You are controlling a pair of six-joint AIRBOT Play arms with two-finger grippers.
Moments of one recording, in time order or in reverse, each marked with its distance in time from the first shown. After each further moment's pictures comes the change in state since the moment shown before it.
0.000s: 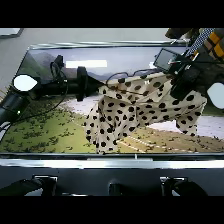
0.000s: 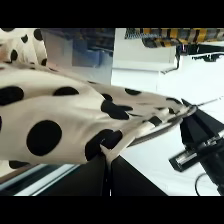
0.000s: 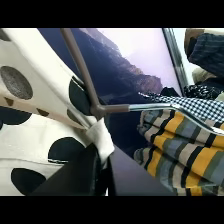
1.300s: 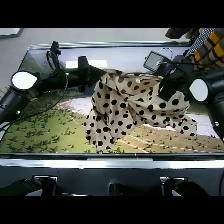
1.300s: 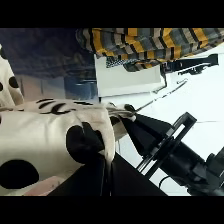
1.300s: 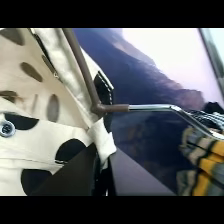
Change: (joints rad) left arm -0.069 -0.002 0.067 0.011 0.177 0.126; right arm 0.000 -0.094 -0.018 0.145 -0.038 0.047
